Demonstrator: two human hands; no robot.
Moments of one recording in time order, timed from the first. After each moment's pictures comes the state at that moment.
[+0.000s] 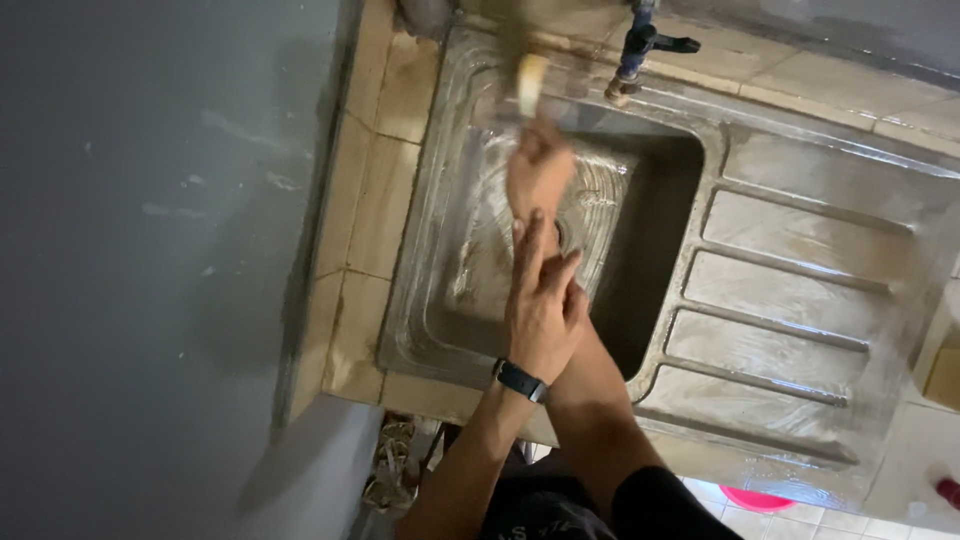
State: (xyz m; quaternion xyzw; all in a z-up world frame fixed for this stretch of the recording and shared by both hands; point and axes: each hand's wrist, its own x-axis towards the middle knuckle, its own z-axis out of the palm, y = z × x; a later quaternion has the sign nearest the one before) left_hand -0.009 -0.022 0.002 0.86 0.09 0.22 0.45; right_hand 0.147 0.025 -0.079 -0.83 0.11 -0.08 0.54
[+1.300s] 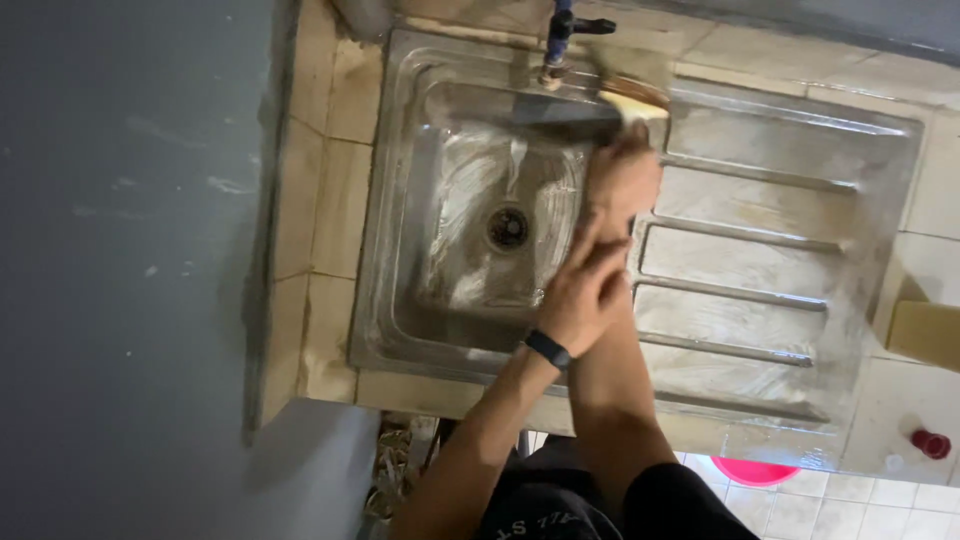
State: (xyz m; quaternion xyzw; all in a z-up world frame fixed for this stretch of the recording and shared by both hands) left_hand 0.004 -0.112 -0.026 0.83 0.02 0.08 0.55; right_hand 0.185 -0.135 -0.064 -0.97 0.20 -0.04 0.16
